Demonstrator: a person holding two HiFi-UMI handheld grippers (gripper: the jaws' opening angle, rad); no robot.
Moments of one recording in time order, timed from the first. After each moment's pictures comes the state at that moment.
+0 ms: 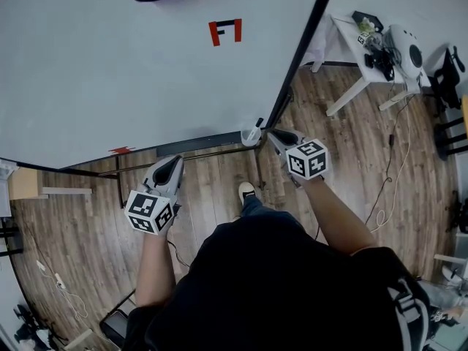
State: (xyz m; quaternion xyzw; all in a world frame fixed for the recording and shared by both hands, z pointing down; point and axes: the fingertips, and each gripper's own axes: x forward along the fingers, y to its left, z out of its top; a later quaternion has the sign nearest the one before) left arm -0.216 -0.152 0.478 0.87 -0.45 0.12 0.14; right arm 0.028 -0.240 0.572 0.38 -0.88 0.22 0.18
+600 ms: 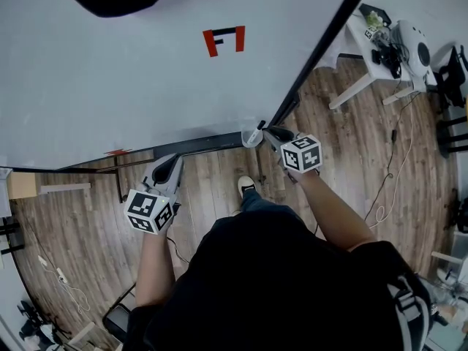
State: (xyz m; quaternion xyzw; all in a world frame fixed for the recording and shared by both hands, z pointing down) left arm -0.212 -0.188 0.498 0.87 -0.45 0.14 0.16; right arm 0.025 -0.277 0.632 0.37 -0.86 0.27 0.22
